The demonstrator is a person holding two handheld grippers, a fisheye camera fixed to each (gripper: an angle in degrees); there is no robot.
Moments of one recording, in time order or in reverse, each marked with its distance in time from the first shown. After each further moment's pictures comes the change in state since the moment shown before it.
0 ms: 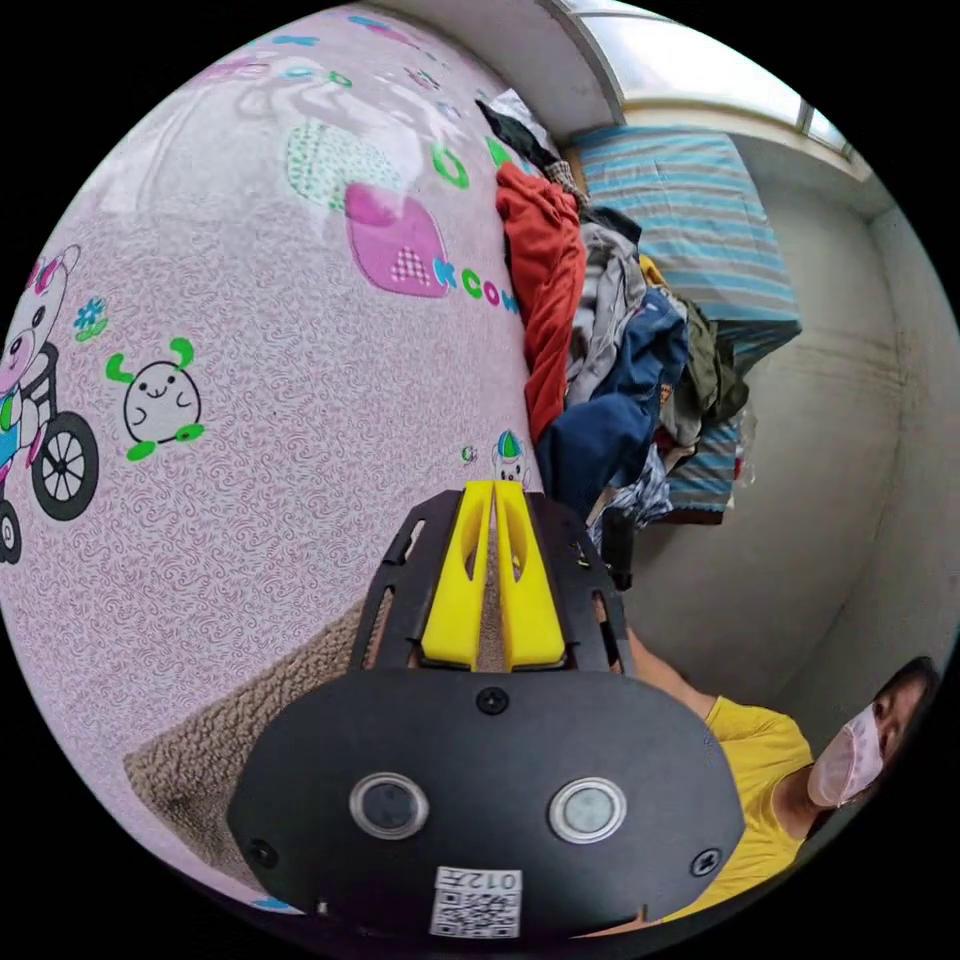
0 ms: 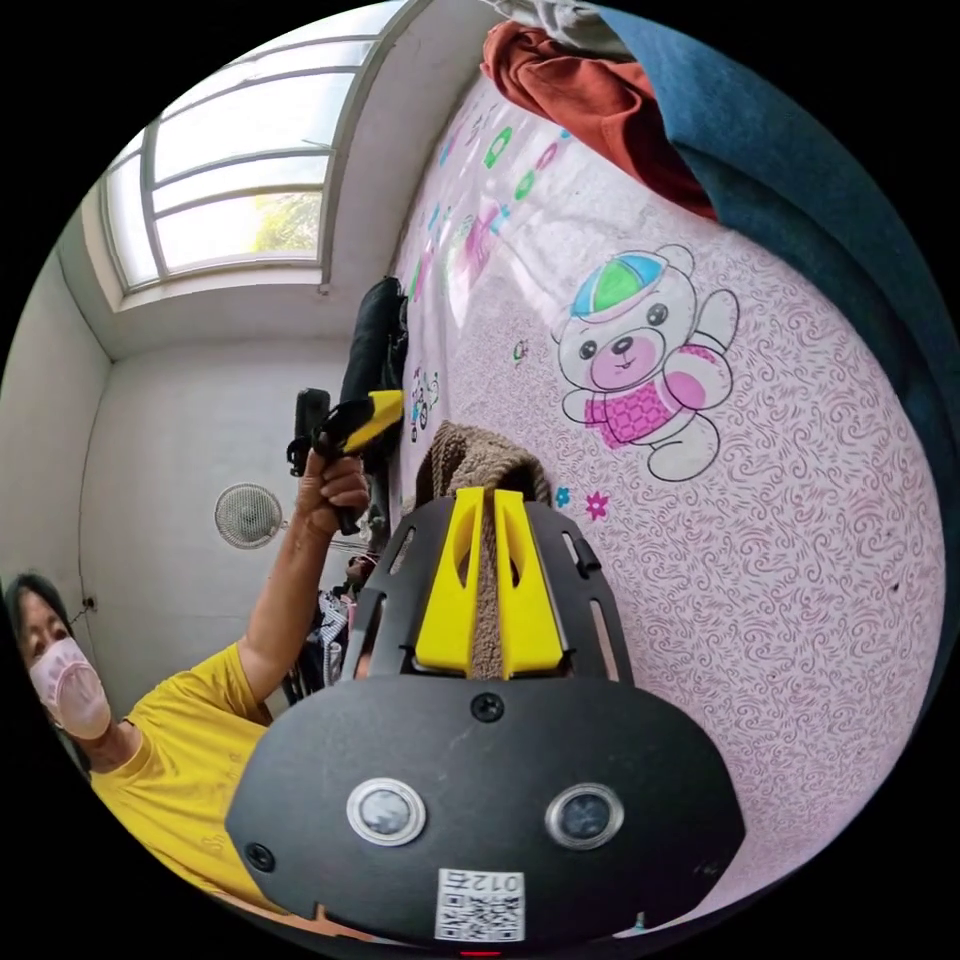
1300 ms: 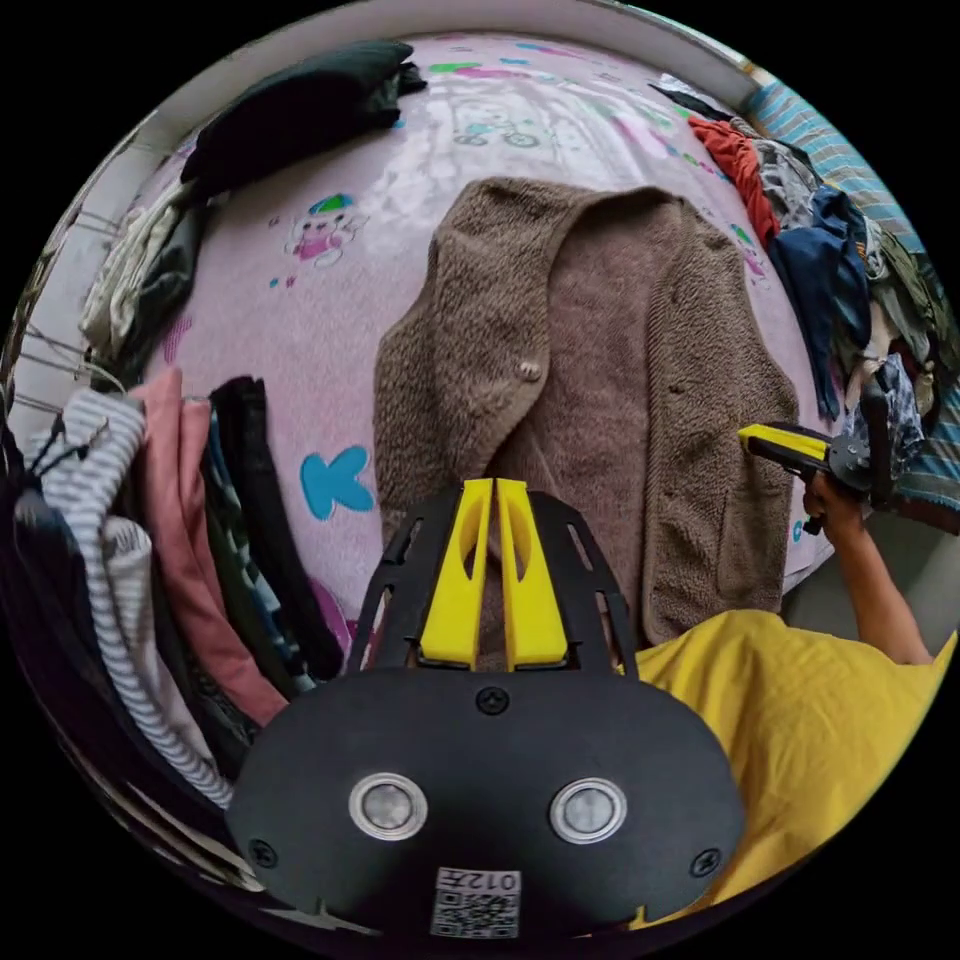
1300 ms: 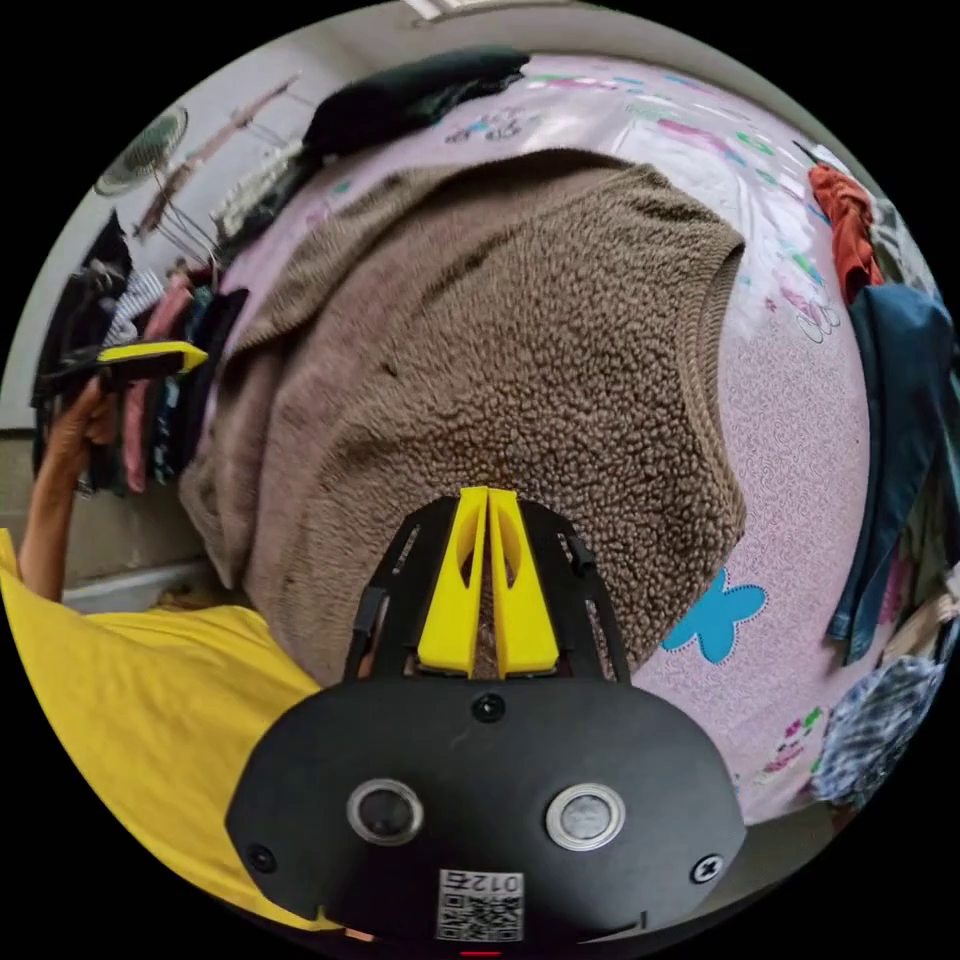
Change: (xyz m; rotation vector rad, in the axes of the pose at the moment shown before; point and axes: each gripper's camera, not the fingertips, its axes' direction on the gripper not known) left arm 0.011 0.596 0.042 -0.016 -0.879 -0.257; right arm 0.006 0.246 0.265 -0.425 0.800 -0.586
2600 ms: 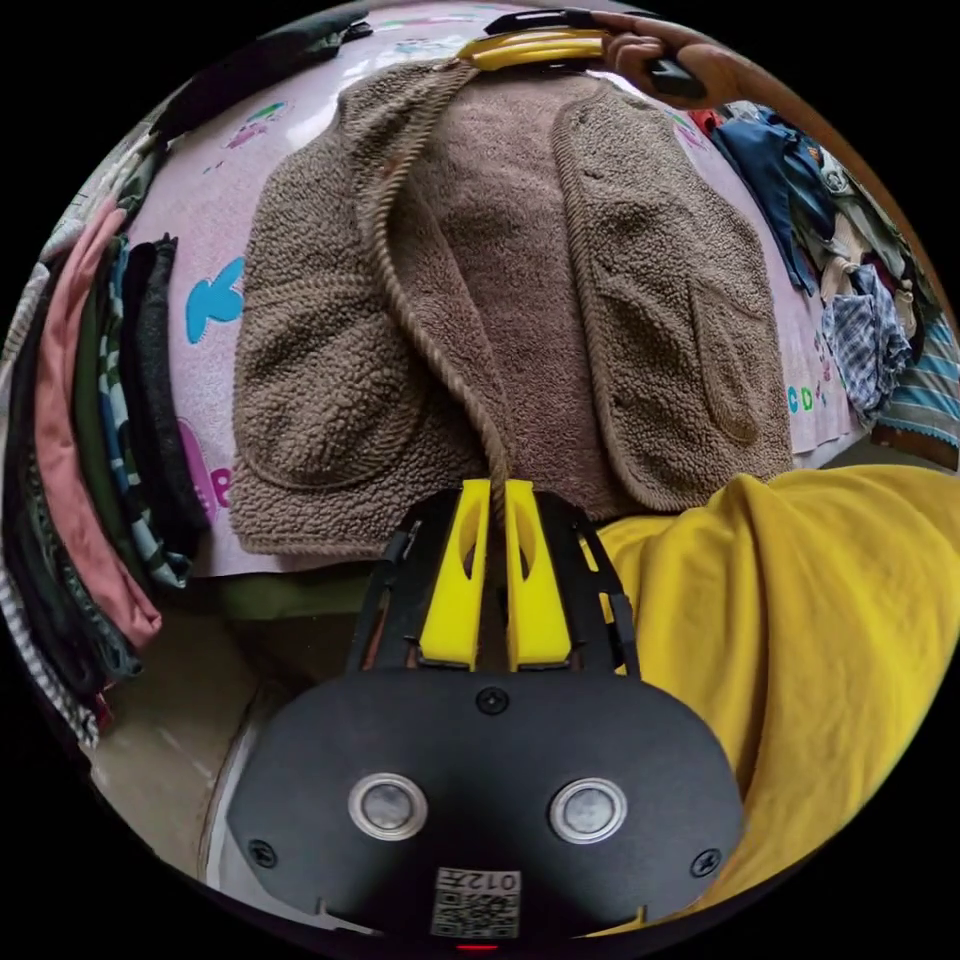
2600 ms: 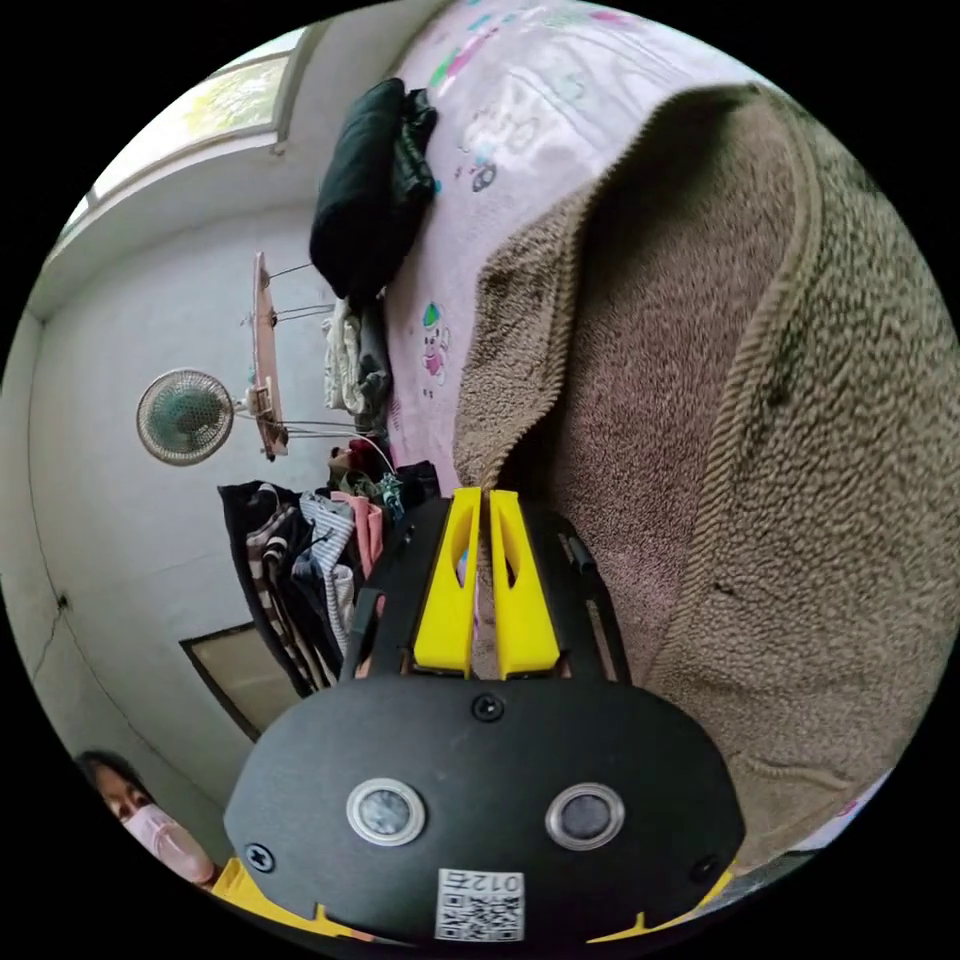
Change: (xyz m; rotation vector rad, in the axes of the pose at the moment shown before) left arm 0.139 0.248 0.160 -0.074 0.044 0.068; right arm 0.072 -0.196 -0.012 0.077 -0.783 0.420
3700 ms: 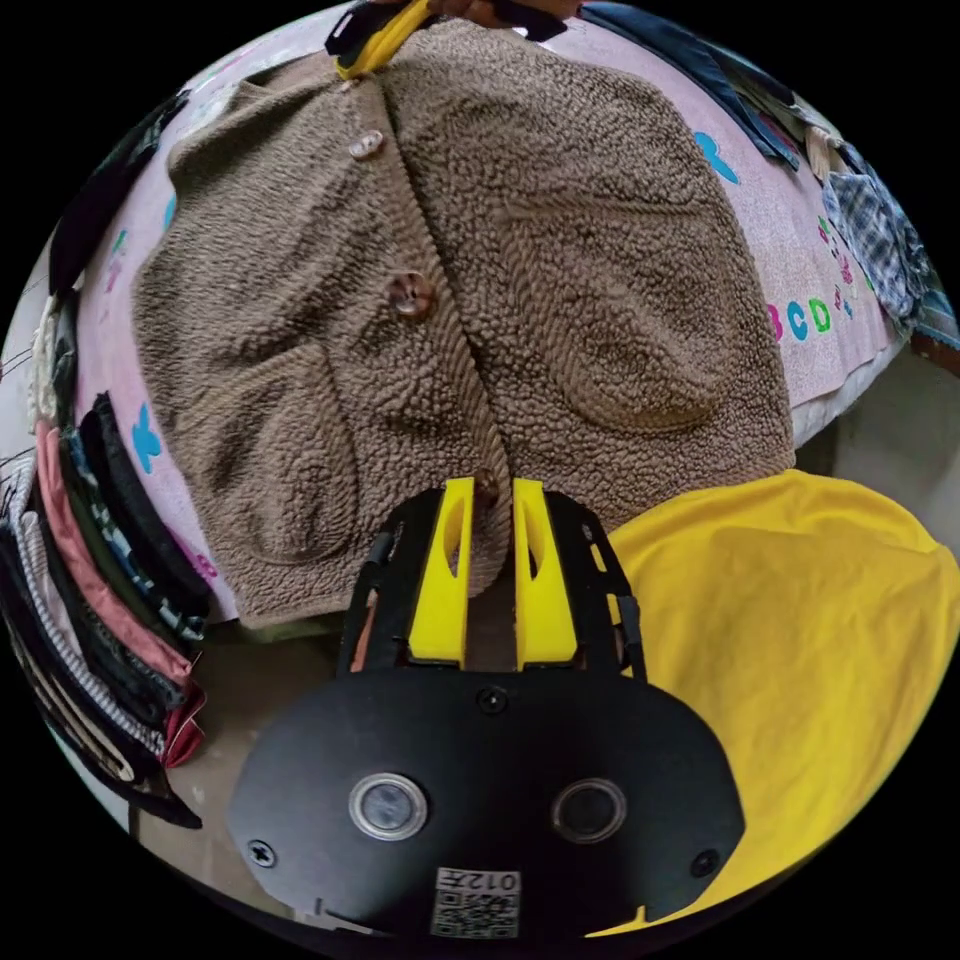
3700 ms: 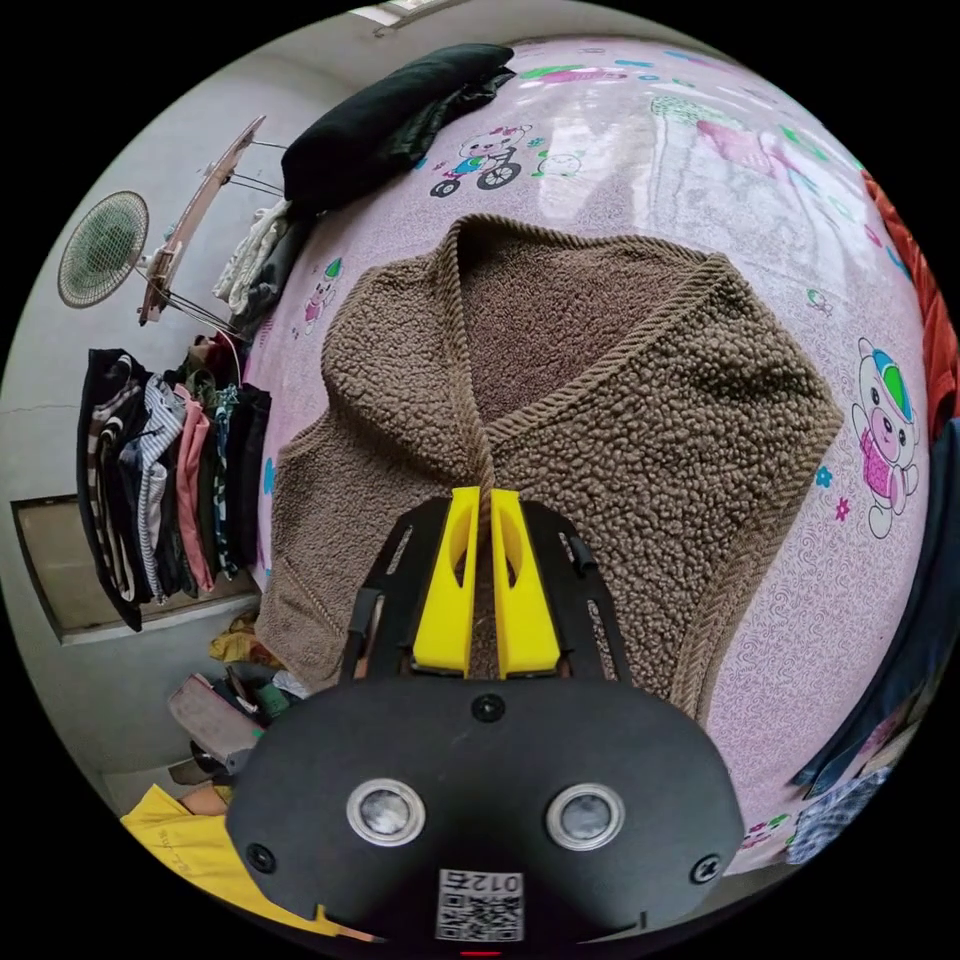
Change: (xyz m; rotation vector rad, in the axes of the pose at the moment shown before) left arm 0.128 -0.071 0.124 -0.202 -0.137 0.194; right arm 0.060 0.037 0.018 -0.097 0.527 -0.306
